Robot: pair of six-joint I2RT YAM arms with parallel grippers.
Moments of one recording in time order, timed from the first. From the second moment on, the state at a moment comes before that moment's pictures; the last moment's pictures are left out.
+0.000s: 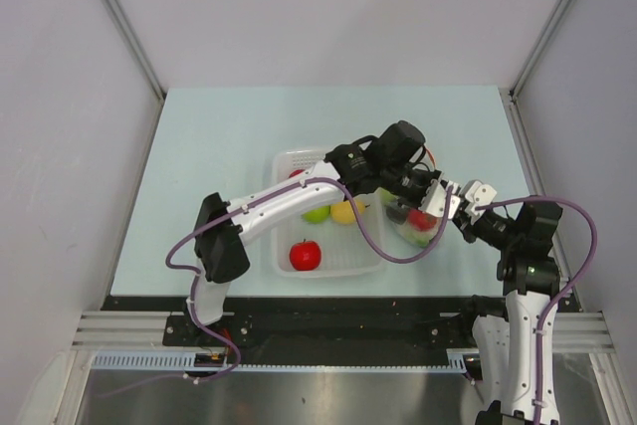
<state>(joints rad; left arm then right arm) -1.06 1.98 1.96 -0.59 0.62 0.97 -0.23 0.53 0.60 -0.49 -0.98 -0.66</state>
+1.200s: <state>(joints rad) -0.91 2.02 1.98 -0.63 0.59 1.10 -0.27 0.52 0.60 -0.48 -0.96 -0.66</state>
